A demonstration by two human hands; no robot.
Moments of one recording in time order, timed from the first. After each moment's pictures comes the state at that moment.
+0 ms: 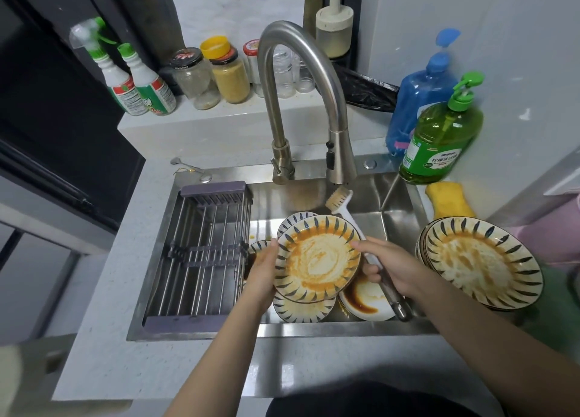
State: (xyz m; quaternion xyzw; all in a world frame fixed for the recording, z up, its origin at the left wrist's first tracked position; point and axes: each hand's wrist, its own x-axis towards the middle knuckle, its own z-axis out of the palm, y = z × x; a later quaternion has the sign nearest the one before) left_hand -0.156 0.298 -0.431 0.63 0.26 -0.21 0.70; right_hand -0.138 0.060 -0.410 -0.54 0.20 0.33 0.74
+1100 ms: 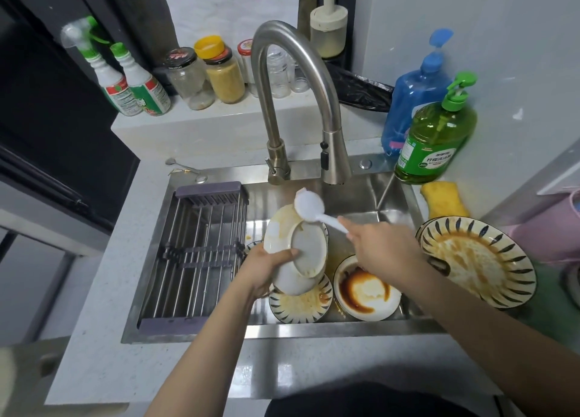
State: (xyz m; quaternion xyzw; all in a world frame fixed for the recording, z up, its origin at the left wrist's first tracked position) left_hand -0.134 0.300 -0.426 0.64 0.18 -0.22 0.71; right_hand -0.135 0.078 -0.342 -0.99 -0.10 0.13 0.04
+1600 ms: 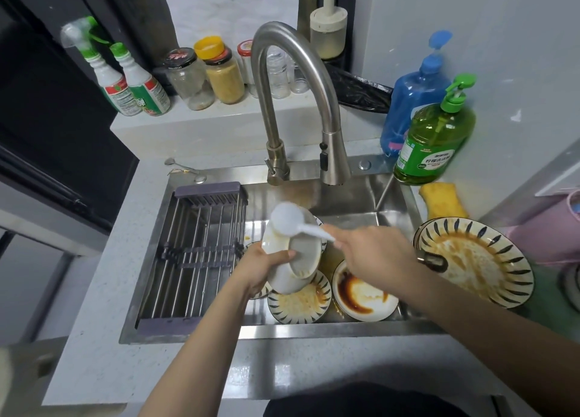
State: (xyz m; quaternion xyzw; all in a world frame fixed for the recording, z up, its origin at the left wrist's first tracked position) left_hand -0.130 0.308 -0.425 0.65 0.16 -0.23 0.70; right_hand -0.141 0.086 -0.335 -0.98 -0.19 0.09 0.00
